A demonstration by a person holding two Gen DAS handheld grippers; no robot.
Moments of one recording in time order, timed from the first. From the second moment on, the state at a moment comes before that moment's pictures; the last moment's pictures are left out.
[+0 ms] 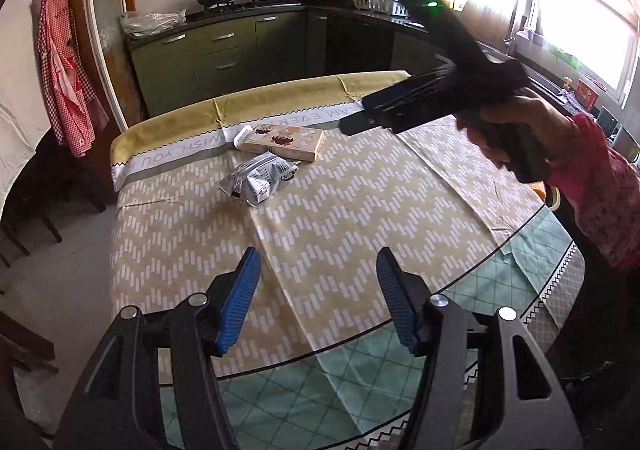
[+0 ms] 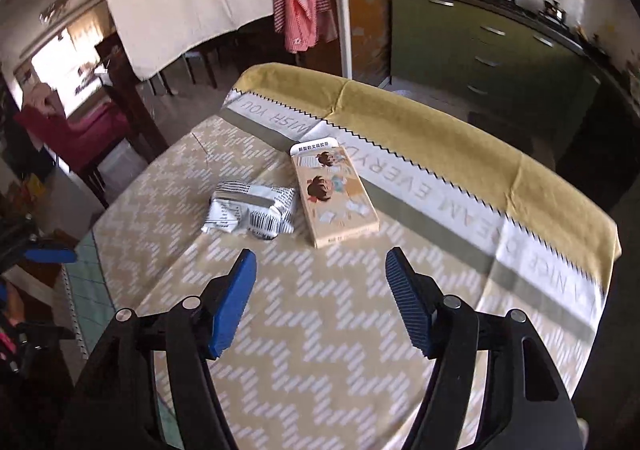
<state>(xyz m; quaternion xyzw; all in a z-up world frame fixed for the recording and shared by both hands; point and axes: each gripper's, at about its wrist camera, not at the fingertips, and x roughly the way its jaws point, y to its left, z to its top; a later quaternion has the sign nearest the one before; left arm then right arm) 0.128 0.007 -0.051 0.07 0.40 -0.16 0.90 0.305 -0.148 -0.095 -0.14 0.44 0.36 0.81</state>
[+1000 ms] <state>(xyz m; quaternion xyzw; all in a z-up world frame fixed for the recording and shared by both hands) 0.157 0.028 -0.061 0.06 0.40 -0.19 0.89 0.401 -0.049 -0.170 -0.31 0.54 0.39 0.68</state>
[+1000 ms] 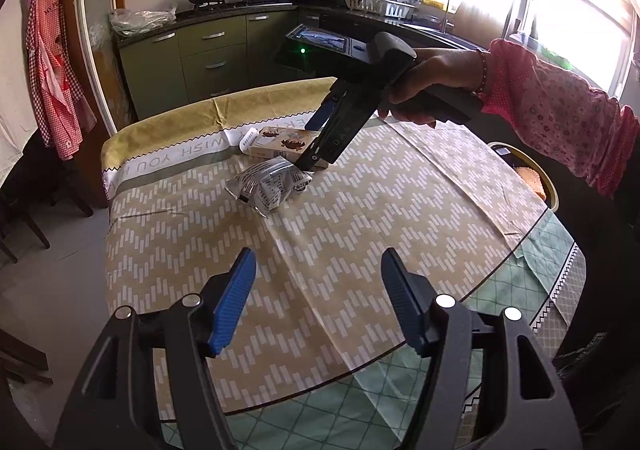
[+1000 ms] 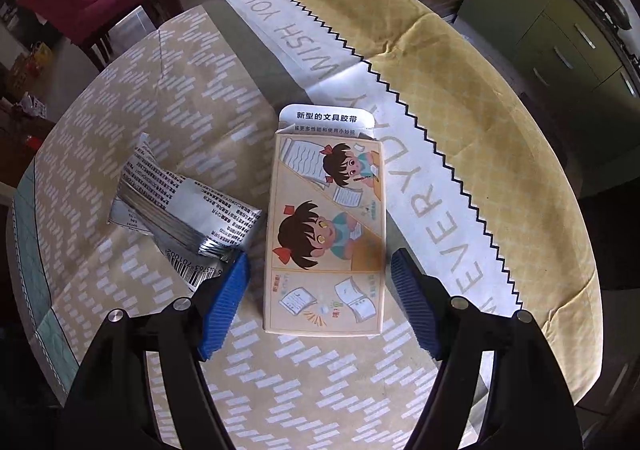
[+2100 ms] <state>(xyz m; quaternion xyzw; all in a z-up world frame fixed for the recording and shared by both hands) 0.135 -0.042 -0.042 0.11 0.39 -0.23 0.89 0.293 -0.200 -0.129 -0.26 0.51 0.30 0.76</state>
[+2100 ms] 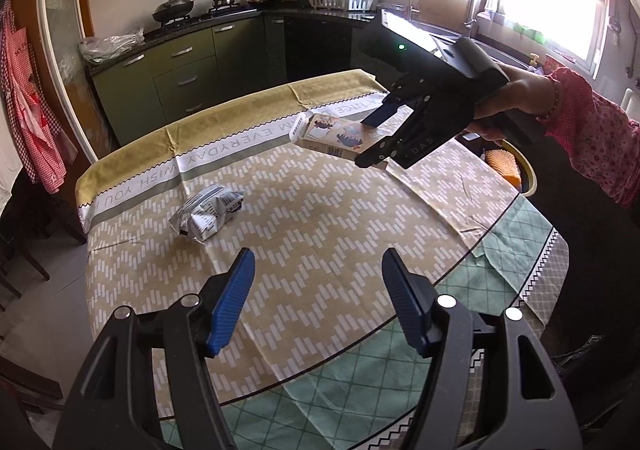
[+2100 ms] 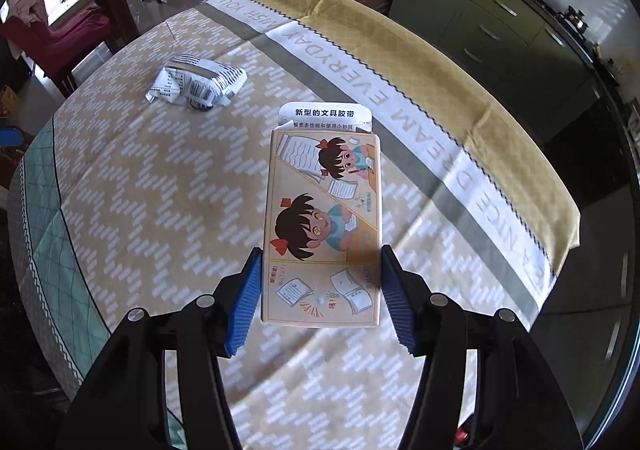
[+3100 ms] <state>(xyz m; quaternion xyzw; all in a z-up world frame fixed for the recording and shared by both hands) 0.133 -0.138 -0.048 0.16 0.40 -0.30 0.85 0.201 -0.542 -0.182 -0.10 0.61 0.03 0.78</state>
